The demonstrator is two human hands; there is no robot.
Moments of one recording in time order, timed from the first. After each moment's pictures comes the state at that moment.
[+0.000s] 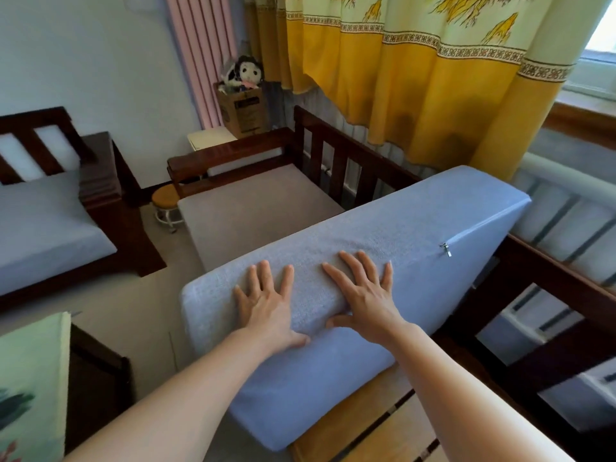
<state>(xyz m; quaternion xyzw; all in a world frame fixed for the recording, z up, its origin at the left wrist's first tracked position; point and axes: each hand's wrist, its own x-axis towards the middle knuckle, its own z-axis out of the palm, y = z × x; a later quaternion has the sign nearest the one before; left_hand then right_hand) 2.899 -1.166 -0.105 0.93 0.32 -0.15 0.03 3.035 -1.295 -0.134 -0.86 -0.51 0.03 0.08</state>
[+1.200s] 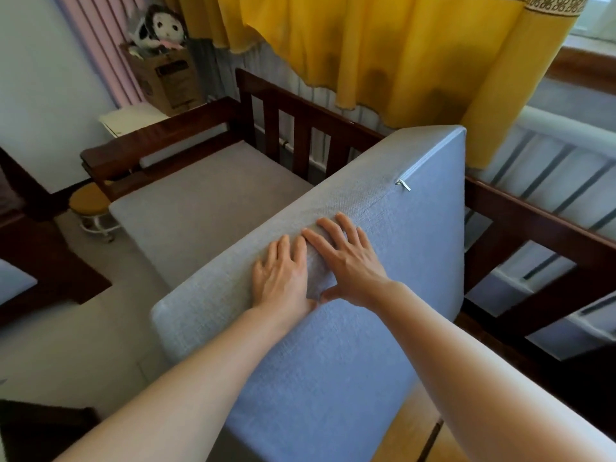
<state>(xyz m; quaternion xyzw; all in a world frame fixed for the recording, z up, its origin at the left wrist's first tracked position) 2.973 -1.068 -0.137 0.98 0.19 -0.02 0.04 3.065 -1.176 -0.139 -0.89 -0.46 0.02 0.02</state>
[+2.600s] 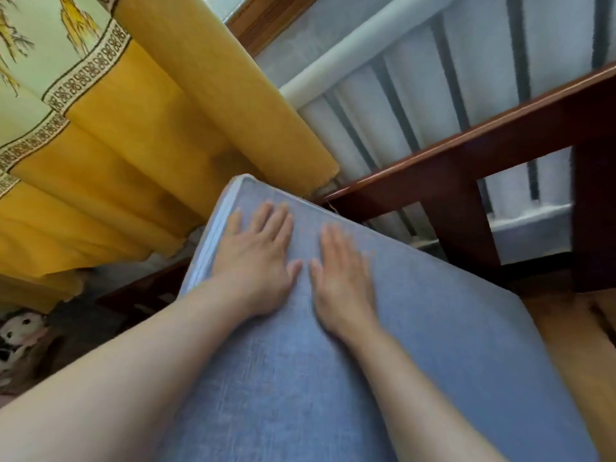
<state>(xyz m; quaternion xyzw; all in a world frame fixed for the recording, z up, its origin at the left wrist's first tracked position) 3.365 -1.216 -0.157 0.91 -0.19 0.02 -0.37 3.347 -1.279 -0.274 -0.82 0.08 -0.19 0.53</state>
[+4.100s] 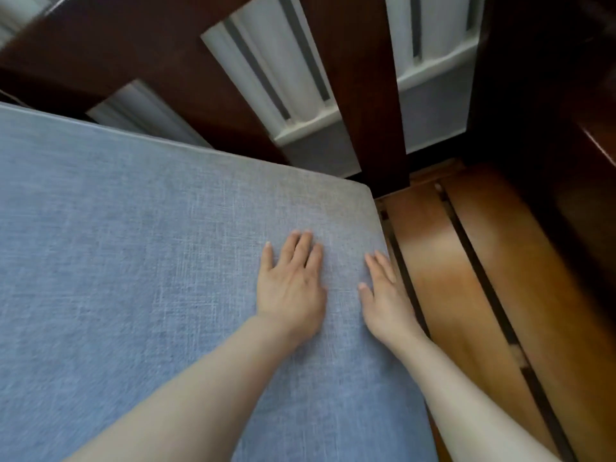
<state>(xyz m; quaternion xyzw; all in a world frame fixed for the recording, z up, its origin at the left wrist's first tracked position) 3.239 -1.409 -0.495 0.91 -0.29 -0.17 -0.24 3.173 -1.506 -0.613 -0.83 0.24 0.06 0.51</state>
